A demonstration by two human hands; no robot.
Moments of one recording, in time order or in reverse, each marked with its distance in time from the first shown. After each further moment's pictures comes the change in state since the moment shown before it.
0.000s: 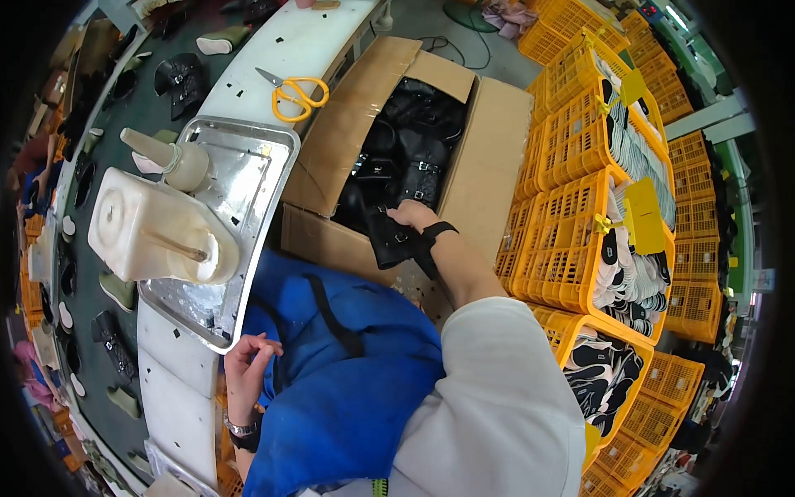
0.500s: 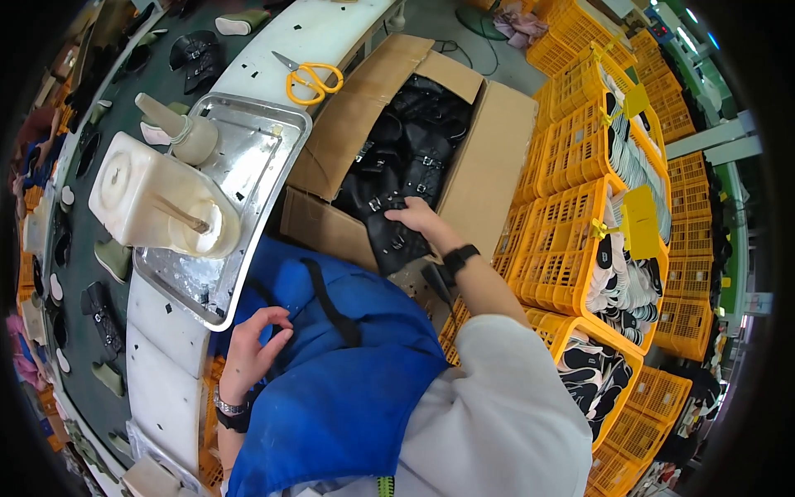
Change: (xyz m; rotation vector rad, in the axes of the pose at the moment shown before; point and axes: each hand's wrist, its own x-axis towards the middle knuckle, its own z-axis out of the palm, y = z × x) left_hand 0.001 0.014 0.008 0.322 -0.113 0.203; right_hand -0.067 0.009 0.005 0.594 0.042 -0.316
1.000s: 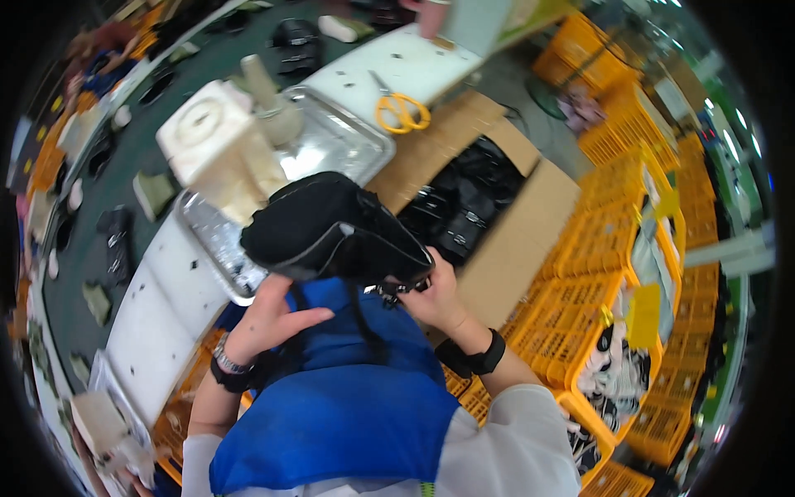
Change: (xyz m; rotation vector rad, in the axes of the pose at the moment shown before) left_hand 0.019 0.023 -0.018 -0.019 0.224 0.278; right_hand -0.155 -0.127 0.052 -0.026 0.104 -0.980
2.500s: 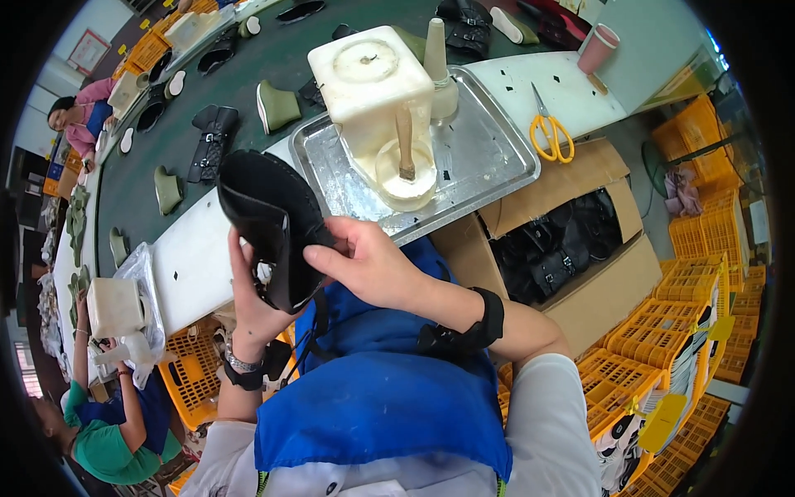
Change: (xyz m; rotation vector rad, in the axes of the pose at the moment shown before) left_hand -0.110 -0.004 -0.065 0.262 0.656 -0.207; right_hand 0.075 -0.103 0.162 0.815 -0.892 0.424
